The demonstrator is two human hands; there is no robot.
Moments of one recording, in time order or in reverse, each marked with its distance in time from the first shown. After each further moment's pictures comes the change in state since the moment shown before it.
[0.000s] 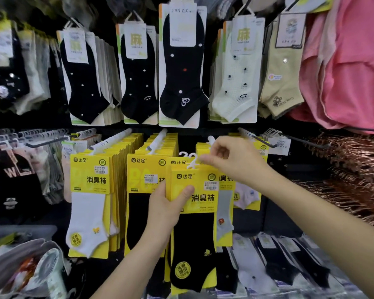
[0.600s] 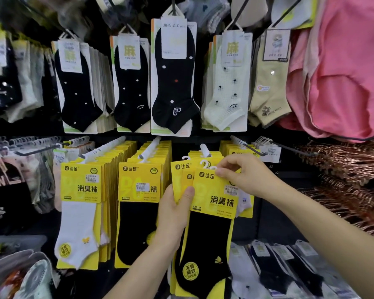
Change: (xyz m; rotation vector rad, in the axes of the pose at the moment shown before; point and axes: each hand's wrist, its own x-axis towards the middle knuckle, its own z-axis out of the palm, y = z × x) left_hand 0.001 -0.001 0.038 -0.059 0.005 -0.021; right_hand -0.018 0.022 -0.025 0.076 -0.146 0.089
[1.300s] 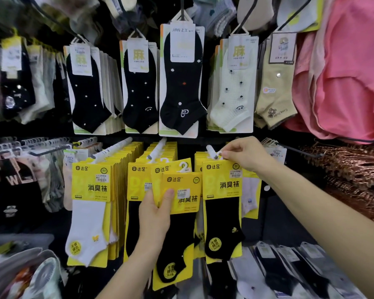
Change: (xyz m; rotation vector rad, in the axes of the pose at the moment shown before) left_hand 0.003 -0.001 -0.047 0.149 0.154 0.142; right_hand 0.047 0.001 -0.003 0.168 0.123 0.199
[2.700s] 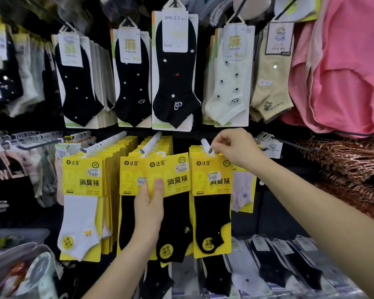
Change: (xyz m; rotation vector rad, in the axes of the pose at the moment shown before) left_hand 0.001 -0.002 0.009 -0.070 0.016 -0.048; right_hand 0.002 0.000 0.006 -0.215 0.065 -0.214
